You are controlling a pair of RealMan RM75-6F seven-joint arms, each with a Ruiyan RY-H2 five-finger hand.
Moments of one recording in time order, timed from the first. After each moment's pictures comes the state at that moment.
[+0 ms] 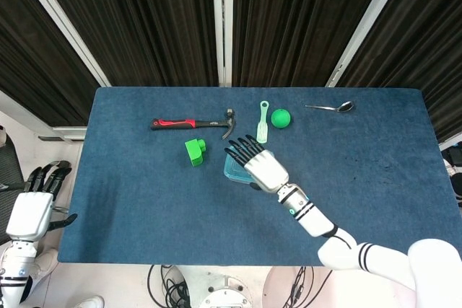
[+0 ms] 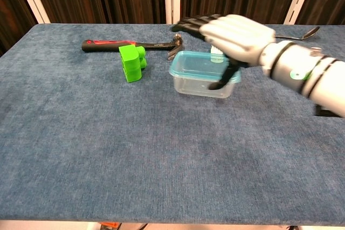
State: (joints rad) left arm -0.15 -1.17 -0.04 -1.56 1.51 1.43 0.05; right arm 0.76 -1.74 0.21 -1.21 -1.54 0.98 -0.23
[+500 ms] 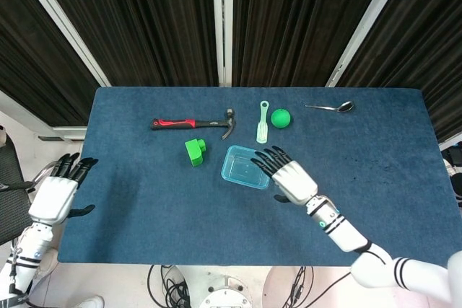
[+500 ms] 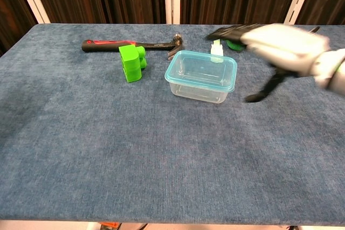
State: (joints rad) left arm -0.28 -1.14 -0.06 -1.59 1.56 1.30 0.06; right arm 0.62 -1.49 0.07 -1.41 -1.58 1.10 -0.12
